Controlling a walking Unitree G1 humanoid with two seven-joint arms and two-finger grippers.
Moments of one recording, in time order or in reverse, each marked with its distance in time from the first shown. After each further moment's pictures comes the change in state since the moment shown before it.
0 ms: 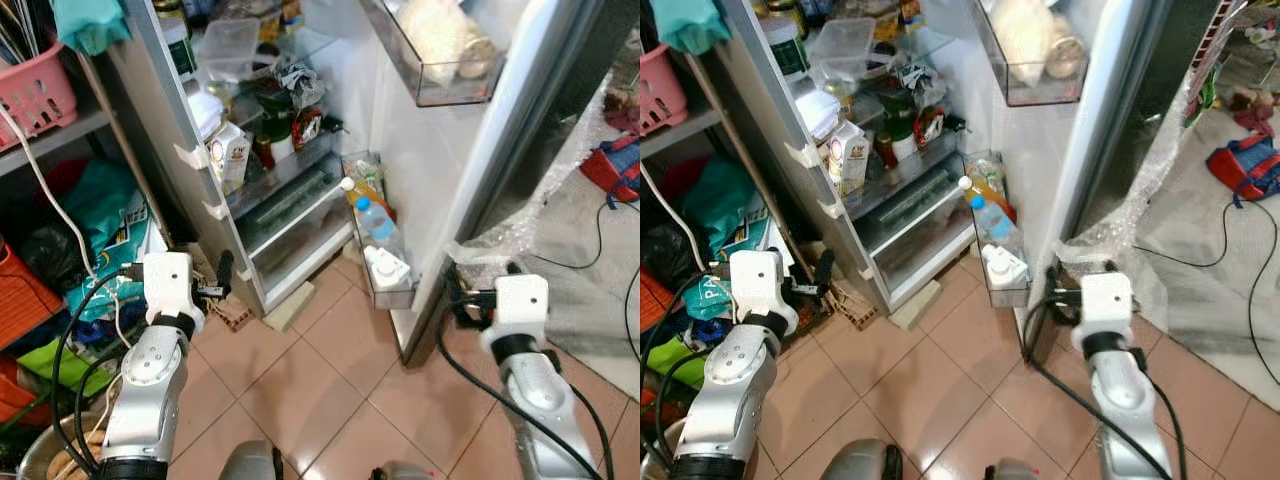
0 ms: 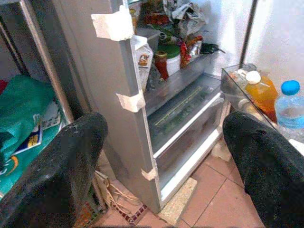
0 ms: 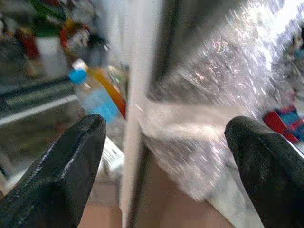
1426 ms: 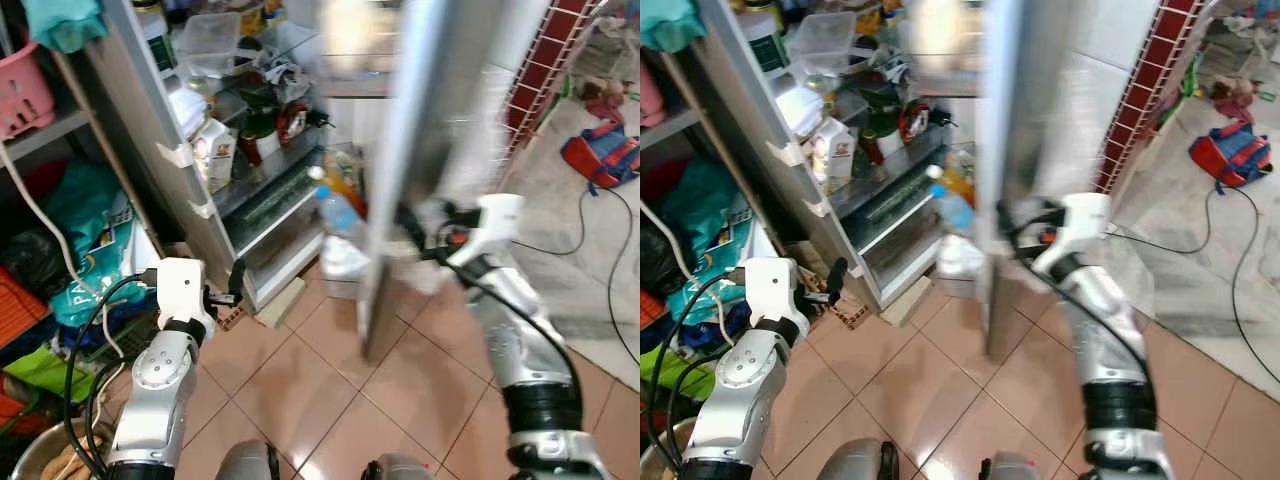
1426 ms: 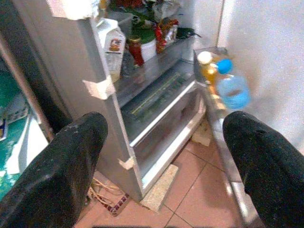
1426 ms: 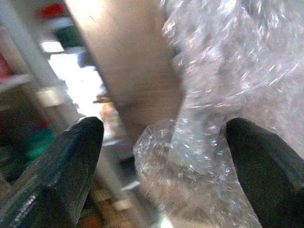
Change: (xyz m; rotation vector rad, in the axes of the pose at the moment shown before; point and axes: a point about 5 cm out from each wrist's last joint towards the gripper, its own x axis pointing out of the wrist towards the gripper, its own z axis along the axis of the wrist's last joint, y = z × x) left arm -0.001 -0.011 -0.007 -0.007 0.037 -0.041; right arm 0.066 0.057 0.074 0.450 -0.160 0.579
